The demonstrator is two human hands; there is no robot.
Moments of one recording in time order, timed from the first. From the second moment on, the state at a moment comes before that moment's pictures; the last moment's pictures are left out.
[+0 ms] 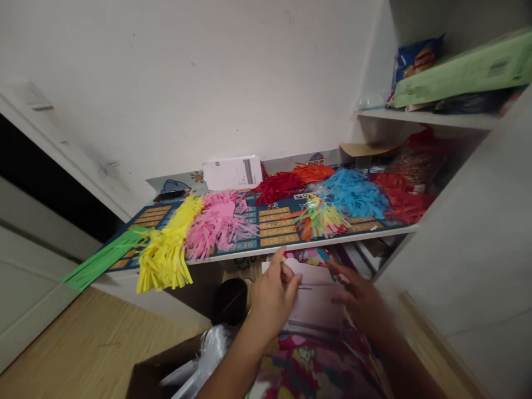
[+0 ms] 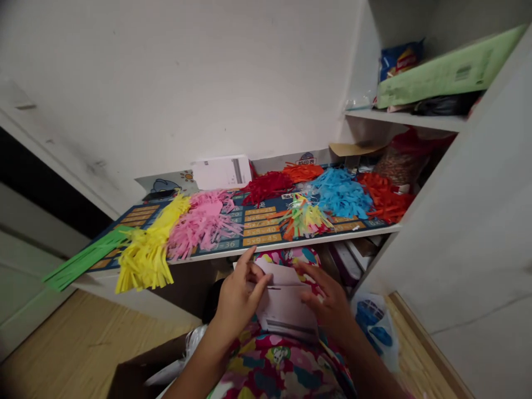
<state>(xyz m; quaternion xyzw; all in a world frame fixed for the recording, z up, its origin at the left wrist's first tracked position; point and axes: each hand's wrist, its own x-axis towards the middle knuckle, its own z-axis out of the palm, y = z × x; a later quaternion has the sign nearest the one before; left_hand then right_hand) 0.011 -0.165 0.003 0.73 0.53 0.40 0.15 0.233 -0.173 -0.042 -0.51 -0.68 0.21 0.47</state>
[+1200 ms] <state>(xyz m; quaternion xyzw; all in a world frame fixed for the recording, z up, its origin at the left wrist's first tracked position) -0.015 -0.176 0.023 0.83 0.32 0.45 0.00 0.180 -0.161 -0.010 -0.33 -0.72 0.32 0.53</state>
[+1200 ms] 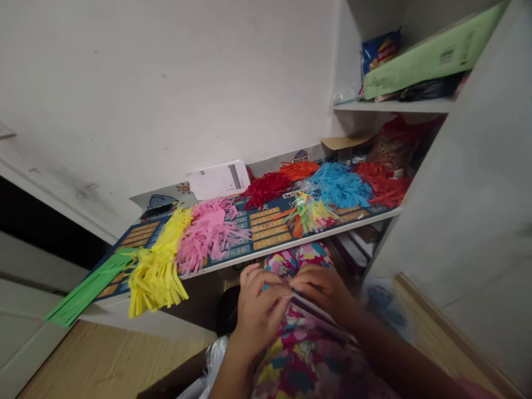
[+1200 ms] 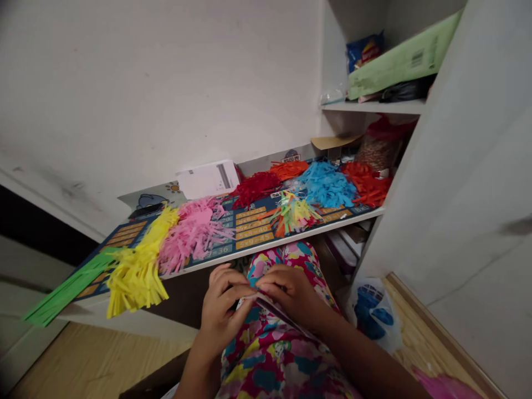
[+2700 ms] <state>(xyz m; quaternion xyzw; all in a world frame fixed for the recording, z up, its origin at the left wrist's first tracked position) -0.088 -0.221 0.069 0.76 0.47 0.31 0.32 0.130 -0.189 -0.040 -0.43 -0.75 0.01 0.50</state>
